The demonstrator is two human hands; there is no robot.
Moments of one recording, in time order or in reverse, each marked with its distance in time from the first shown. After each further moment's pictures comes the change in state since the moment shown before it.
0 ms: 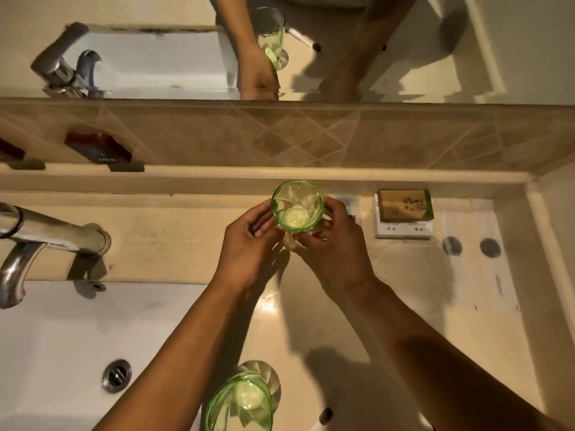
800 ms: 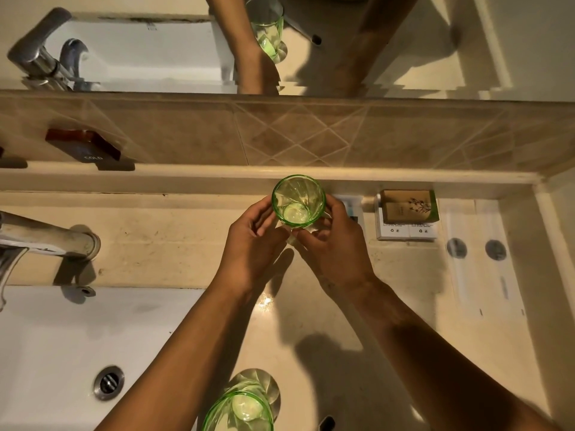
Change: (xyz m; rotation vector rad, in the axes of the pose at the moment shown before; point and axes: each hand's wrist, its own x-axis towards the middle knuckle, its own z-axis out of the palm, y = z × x) left_hand 0.019 -0.011 0.001 -0.036 -0.031 -0.039; right_hand 0.008 -0.003 0.005 -0.047 0.018 0.033
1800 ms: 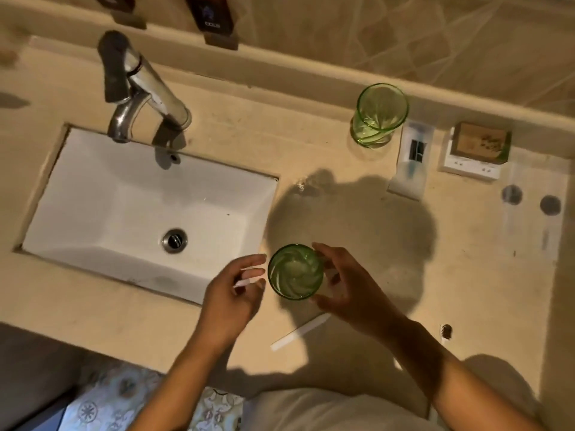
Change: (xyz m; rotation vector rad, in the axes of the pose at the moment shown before) left_hand -0.251 -0.097 -0.119 0.367 0.294 -0.152; right_hand -0.200 0.063 0.017 -0.271 -0.683 -0.195
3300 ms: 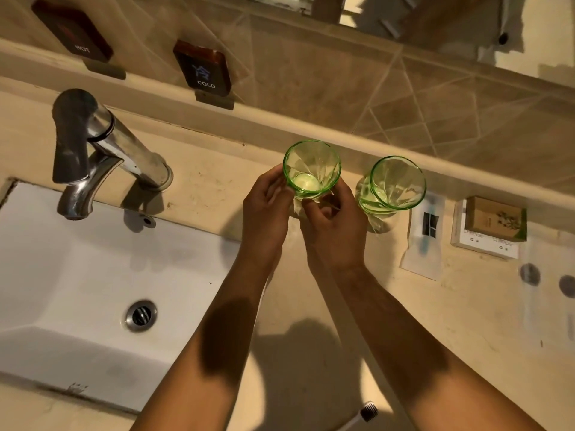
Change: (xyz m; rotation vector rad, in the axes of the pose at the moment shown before) left_hand 0.207 0.138 0.058 -0.494 0.096 0.202; right_hand 0.214 -0.060 -0.053 0.322 0.771 0.076
